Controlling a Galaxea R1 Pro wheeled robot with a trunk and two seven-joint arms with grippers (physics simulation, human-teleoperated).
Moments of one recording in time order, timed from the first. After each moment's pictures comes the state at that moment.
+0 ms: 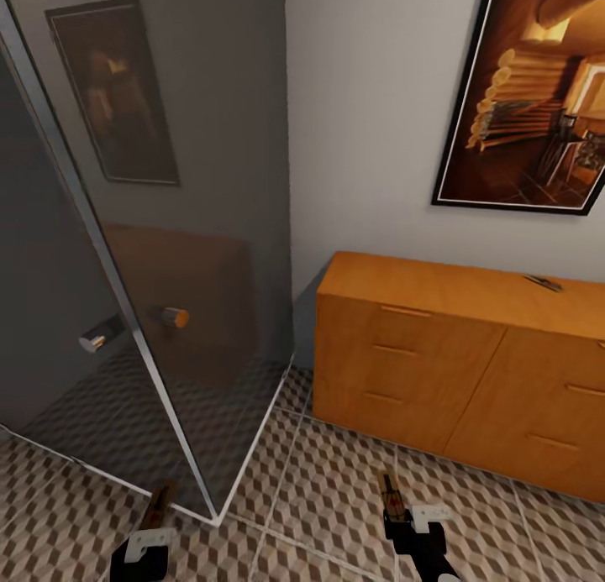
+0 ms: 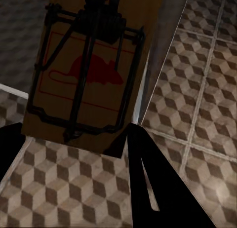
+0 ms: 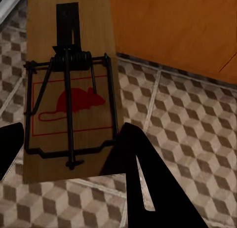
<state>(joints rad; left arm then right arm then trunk) -0.47 0.11 -0.96 0.07 1.11 -0.62 -0.15 -0.34 0.02 -0.05 -0.41 0.10 -0.29 -0.07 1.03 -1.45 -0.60</state>
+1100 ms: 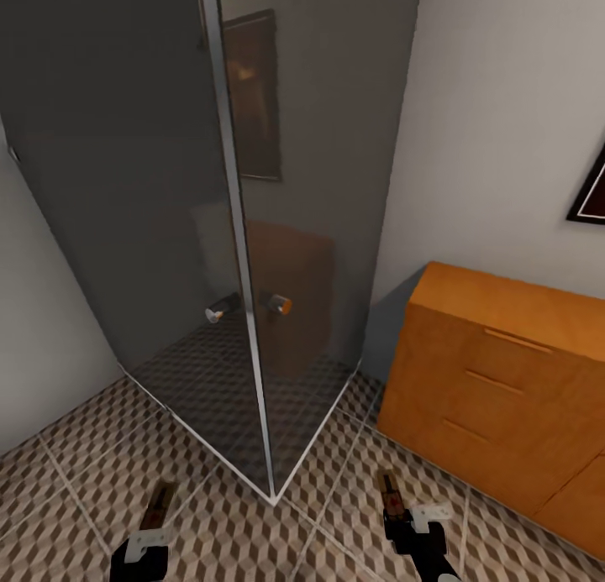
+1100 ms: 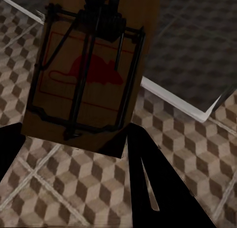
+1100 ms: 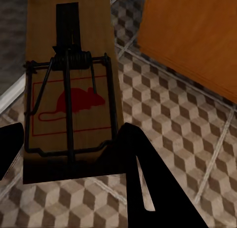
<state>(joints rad) -0.47 0.11 -0.96 0.07 1.11 -0.61 -0.15 -0.34 0.02 -0.05 -0.41 0.10 -0.29 -0.07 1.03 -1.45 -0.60</state>
